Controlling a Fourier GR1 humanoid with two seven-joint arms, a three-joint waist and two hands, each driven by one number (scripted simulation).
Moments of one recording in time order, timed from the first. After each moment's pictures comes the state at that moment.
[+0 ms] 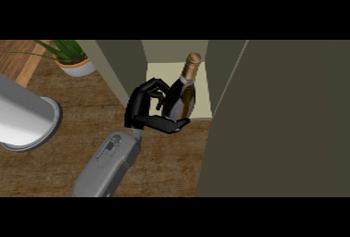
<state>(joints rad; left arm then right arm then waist) -0.54 0.00 -0.24 -0.97 0.21 0.26 -0.36 0.11 -0.58 0.69 -2.51 0.07 -0.64 0.28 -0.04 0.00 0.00</state>
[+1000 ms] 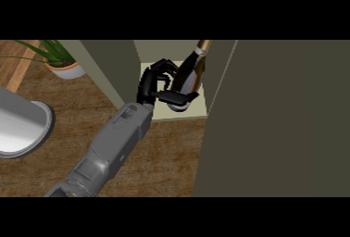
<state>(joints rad) -0.92 0.00 -0.28 -0.45 0.38 0.37 -0.43 0.15 -0.57 0.68 -2.50 0.03 -0.60 0.19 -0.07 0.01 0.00</state>
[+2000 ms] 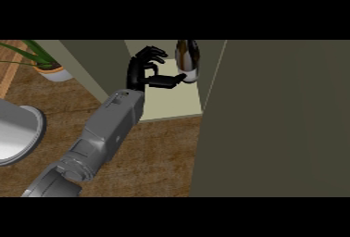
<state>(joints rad) -1.10 0.04 -0.15 -0.16 0.44 0.41 -0.51 0.23 -0.58 0.68 -2.50 0.01 -0.54 0.07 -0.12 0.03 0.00</state>
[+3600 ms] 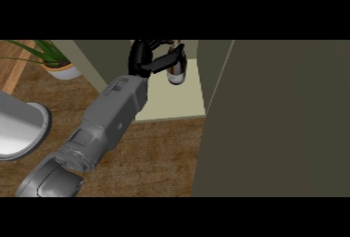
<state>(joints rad) -1.20 0.04 -0.06 -0.16 0.48 0.19 -0.65 0.30 -0.62 0.66 -2.50 -0.01 -0.50 -0.01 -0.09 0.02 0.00</state>
